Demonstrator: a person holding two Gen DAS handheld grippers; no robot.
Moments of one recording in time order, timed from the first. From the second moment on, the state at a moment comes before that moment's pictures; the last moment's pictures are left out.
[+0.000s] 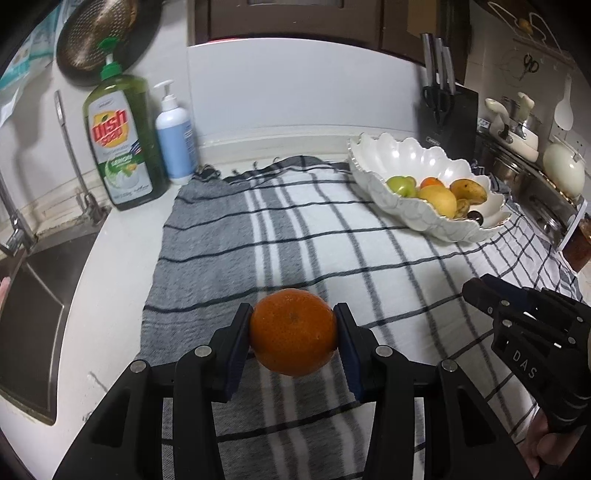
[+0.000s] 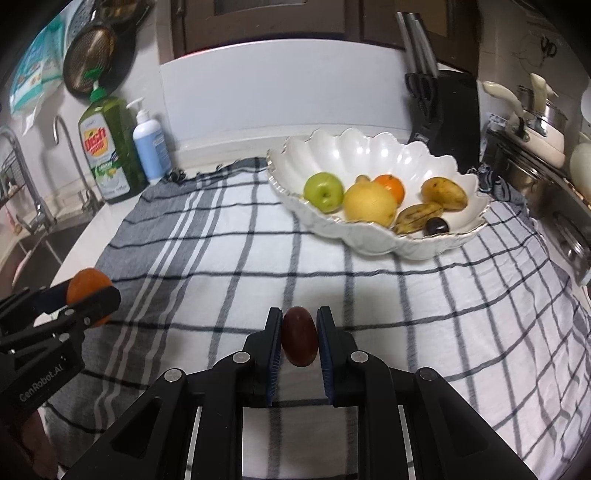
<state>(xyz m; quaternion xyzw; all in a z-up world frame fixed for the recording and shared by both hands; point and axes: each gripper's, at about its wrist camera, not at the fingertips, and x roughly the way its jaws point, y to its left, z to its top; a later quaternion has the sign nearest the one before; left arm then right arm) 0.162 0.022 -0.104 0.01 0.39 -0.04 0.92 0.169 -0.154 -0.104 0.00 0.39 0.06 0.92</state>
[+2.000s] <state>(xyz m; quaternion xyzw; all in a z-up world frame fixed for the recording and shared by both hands) 0.353 -0.131 -0.087 0.07 0.40 -0.17 0.90 0.317 -0.302 -0.084 0.05 0.39 -0.03 0.92</state>
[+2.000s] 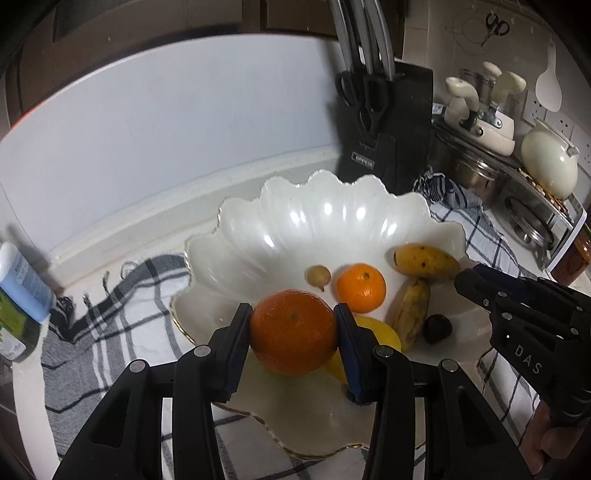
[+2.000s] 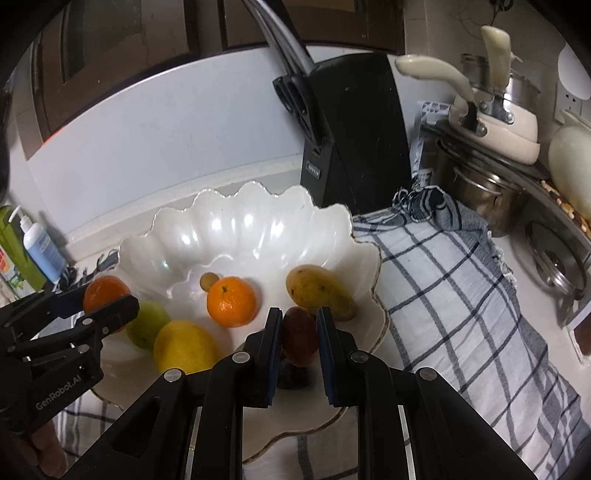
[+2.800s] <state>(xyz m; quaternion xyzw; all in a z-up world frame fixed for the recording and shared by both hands) 0.307 -0.109 -0.047 0.08 0.37 -0.10 0.92 0.279 -0.301 -0.045 0.05 0.35 -0.10 0.93</state>
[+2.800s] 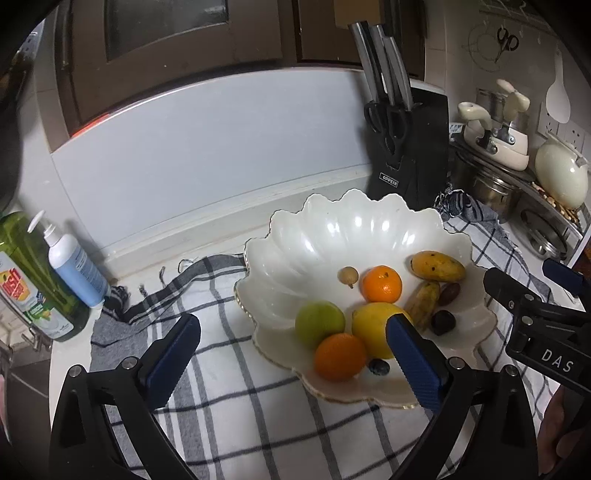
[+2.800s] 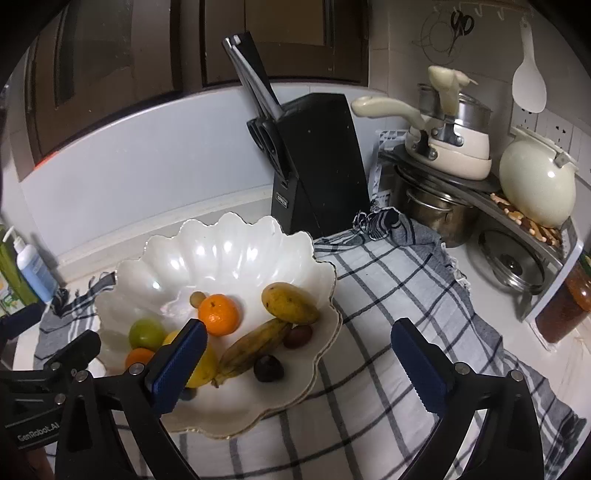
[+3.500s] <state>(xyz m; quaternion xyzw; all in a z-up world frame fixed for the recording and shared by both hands) 0.230 -0.082 -0.030 0.06 0.36 -0.08 0.93 0.204 -0.272 -0.021 0.04 0.34 -0.09 0.94</state>
